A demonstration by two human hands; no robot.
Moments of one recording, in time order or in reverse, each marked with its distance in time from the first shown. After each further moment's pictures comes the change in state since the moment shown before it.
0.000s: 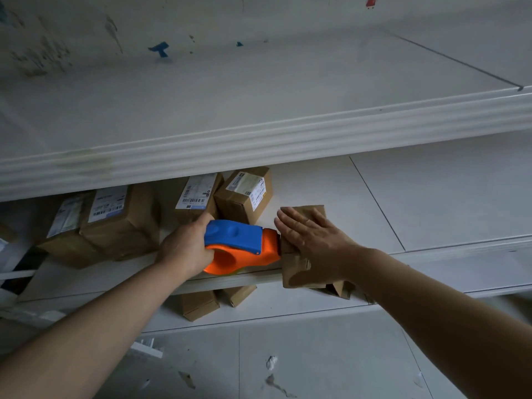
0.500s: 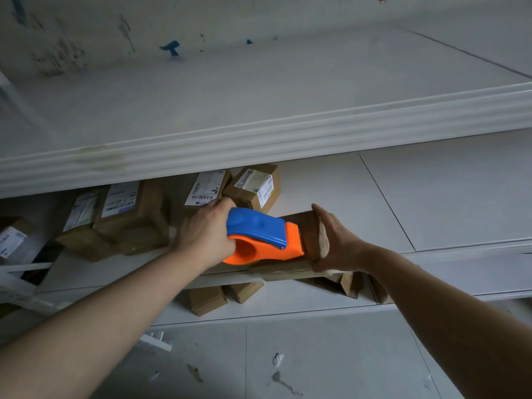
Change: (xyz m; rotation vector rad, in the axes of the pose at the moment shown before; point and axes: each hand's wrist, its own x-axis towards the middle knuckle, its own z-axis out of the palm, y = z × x) left_hand -0.011 0.048 -0.028 0.132 0.087 0.044; right_hand 0.000 0.031 0.029 0.767 -0.014 0.332
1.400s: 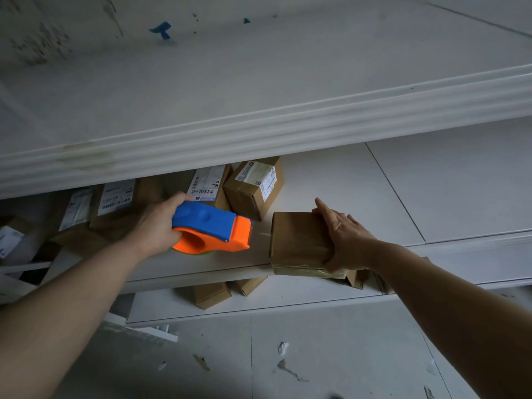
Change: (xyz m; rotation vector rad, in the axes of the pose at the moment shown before) left_hand 0.028 -0.114 0.012 -0.240 -0.080 0.014; right_hand 0.010 0.004 0.007 -0.351 -0.005 -0.051
